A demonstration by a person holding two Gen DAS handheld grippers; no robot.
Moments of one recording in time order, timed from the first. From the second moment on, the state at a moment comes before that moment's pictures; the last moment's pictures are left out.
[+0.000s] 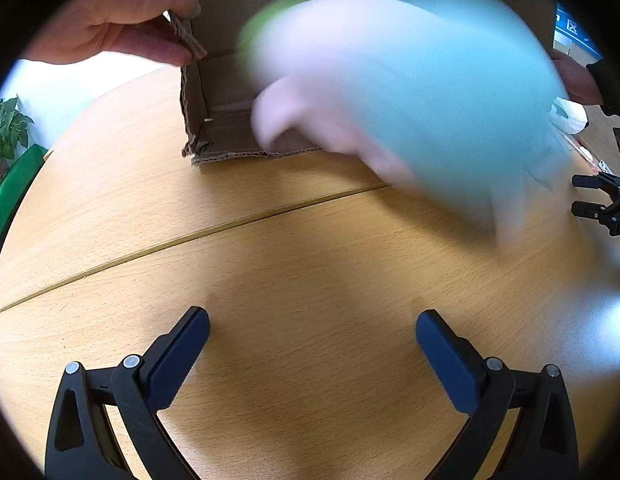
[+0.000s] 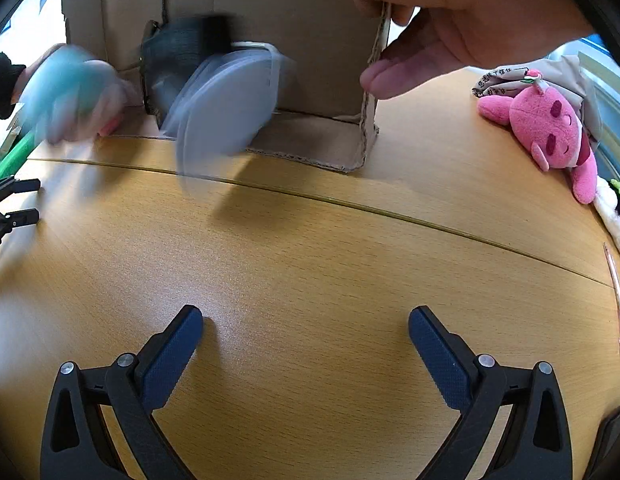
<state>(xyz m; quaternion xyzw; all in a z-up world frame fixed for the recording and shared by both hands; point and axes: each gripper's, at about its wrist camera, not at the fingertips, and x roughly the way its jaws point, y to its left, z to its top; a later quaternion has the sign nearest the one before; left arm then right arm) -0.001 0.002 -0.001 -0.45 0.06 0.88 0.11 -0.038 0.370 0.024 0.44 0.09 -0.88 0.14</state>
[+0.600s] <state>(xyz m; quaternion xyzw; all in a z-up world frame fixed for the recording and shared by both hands) -0.003 0.007 -0.002 -0.45 0.06 0.88 0.11 -0.040 0.369 0.025 0.44 0.08 -0.88 0.13</state>
